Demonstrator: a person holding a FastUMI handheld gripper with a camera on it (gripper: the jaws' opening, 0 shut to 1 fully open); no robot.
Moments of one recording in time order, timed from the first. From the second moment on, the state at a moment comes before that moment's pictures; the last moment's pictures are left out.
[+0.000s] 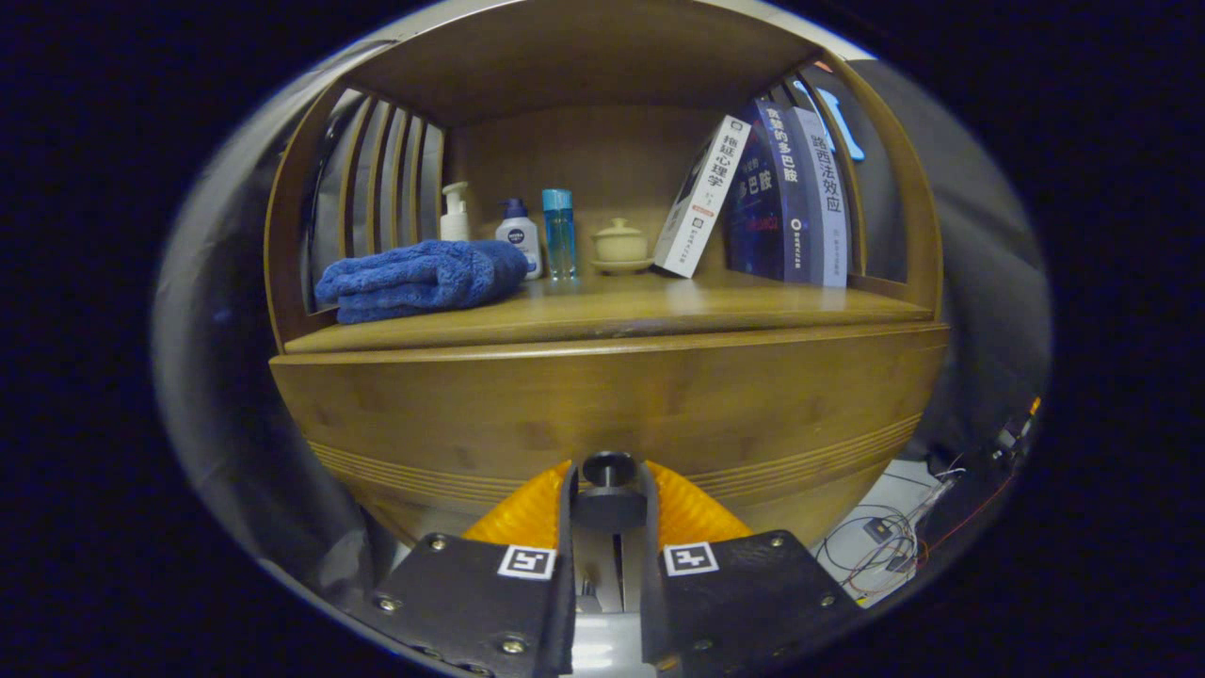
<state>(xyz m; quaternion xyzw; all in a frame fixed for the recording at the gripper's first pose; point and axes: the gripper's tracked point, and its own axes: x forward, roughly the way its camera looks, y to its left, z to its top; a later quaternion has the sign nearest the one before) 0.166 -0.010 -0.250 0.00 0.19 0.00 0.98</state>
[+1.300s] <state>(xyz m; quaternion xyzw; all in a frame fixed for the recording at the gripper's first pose) 0.001 -0.018 -0.244 0.00 0.21 -0.07 0.98</state>
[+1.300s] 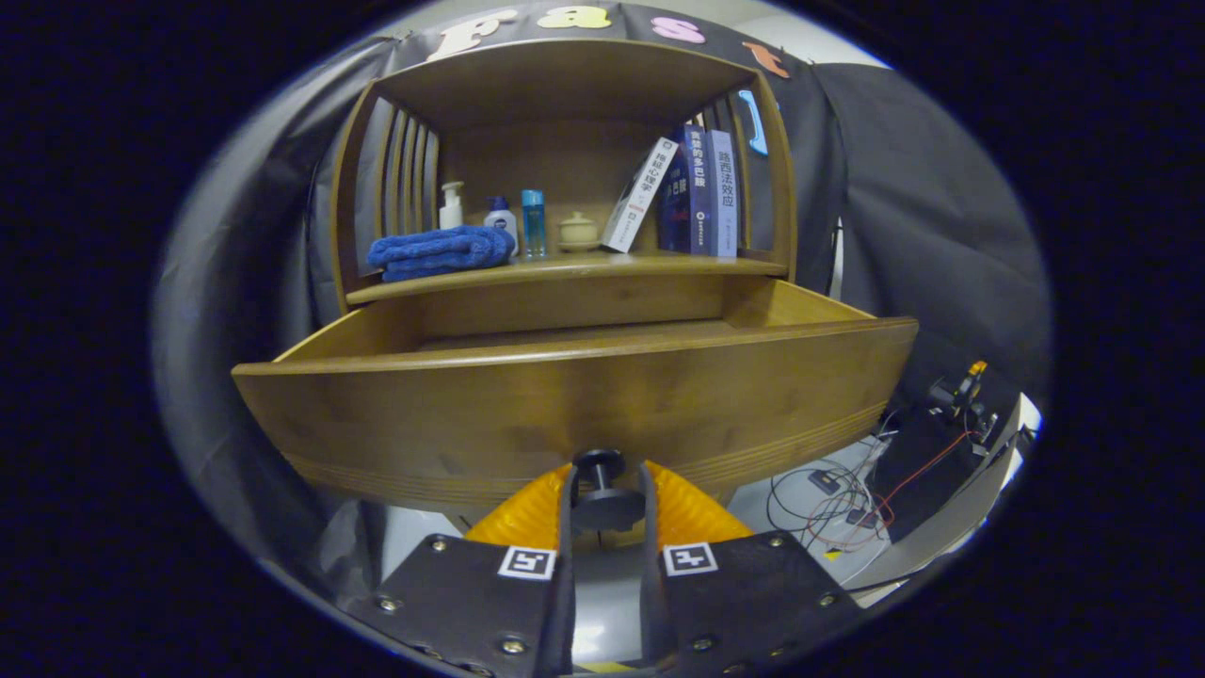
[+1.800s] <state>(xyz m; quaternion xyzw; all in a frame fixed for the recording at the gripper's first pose) -0.010 0.003 -0.184 0.02 0.16 -0.02 0.99</state>
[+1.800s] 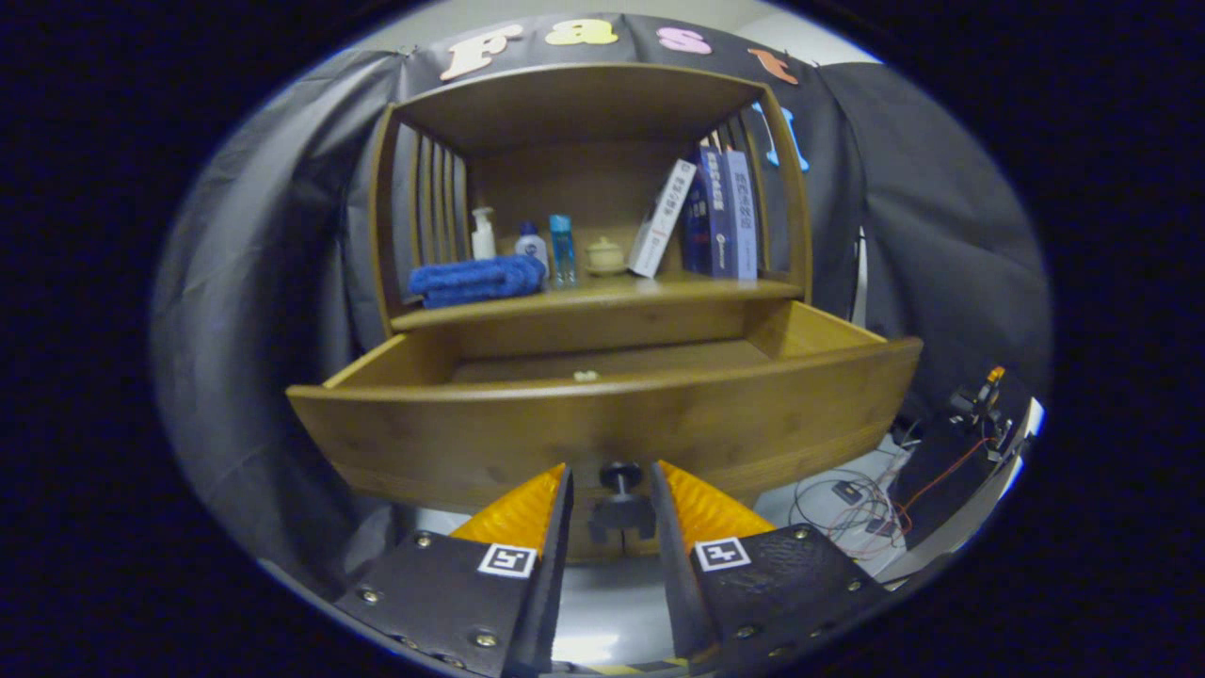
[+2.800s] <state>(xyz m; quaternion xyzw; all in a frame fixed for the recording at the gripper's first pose) 0.125 0.011 -0.212 0.05 0.36 -0.03 0.93</state>
